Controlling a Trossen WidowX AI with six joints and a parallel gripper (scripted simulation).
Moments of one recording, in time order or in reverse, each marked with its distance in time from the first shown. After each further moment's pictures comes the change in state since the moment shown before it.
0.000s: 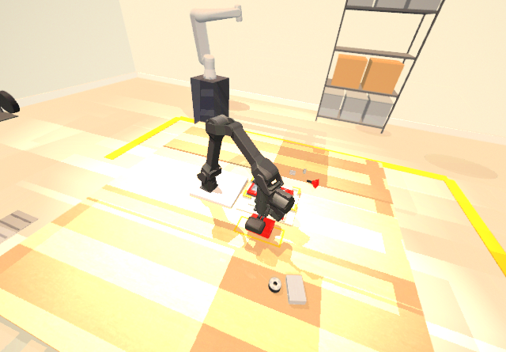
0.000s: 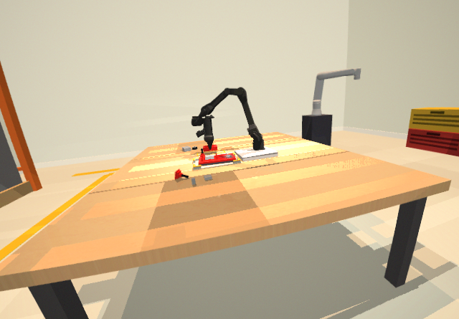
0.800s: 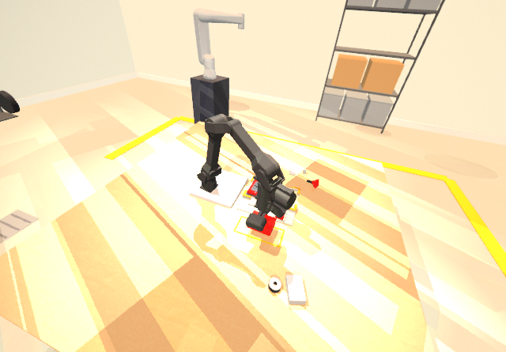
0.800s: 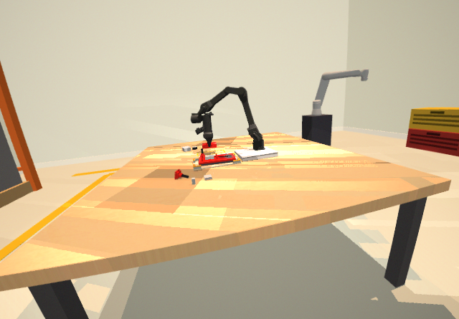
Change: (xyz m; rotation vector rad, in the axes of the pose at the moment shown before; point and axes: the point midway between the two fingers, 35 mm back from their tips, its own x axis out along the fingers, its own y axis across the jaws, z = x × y) arm -0.019 -0.001 0.003 0.000 -0.005 -0.002
